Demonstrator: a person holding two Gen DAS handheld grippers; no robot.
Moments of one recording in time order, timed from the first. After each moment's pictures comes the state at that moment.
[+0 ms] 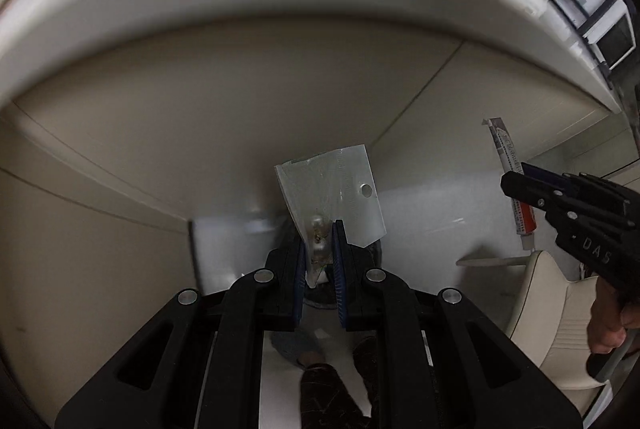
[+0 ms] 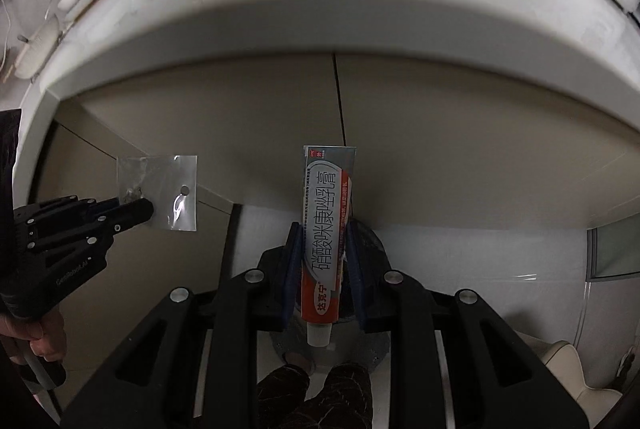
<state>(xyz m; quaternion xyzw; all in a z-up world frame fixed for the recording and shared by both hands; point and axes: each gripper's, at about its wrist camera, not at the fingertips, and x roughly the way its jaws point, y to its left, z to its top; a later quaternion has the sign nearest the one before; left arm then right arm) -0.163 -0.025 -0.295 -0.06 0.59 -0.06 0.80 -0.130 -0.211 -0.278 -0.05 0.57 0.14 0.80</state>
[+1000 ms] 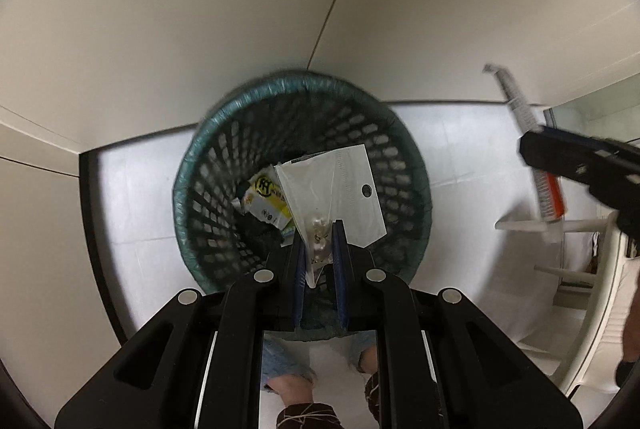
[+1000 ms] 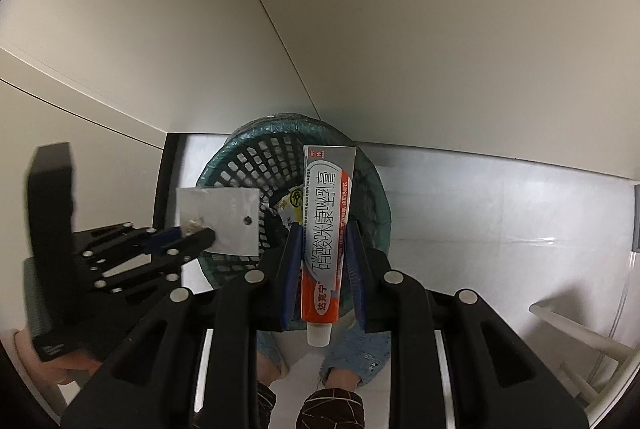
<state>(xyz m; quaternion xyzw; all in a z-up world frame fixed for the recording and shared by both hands) -0.175 -0.108 -0.663 -0.06 0.66 -0.09 0.75 -0.118 -0.268 -0.601 -0.03 0.64 0.14 0.75</state>
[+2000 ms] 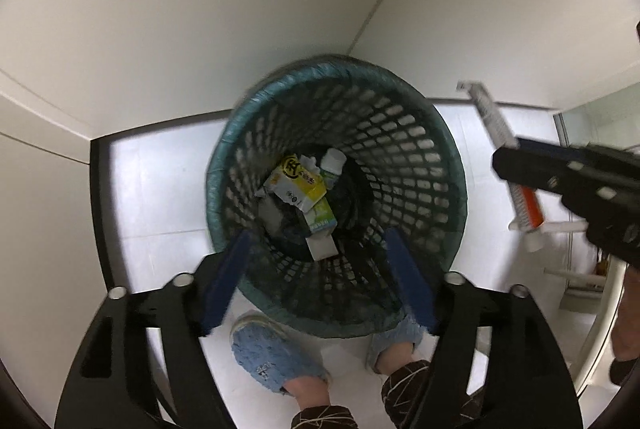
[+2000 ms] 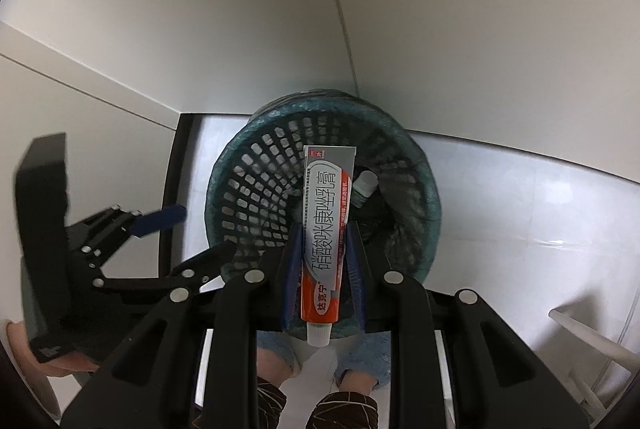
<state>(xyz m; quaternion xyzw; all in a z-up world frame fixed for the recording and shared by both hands) -0.190 -0.069 -0.675 -0.08 0.65 -0.07 0.76 -0.127 -0.227 -0.651 -0.03 0.65 0.18 0.74</state>
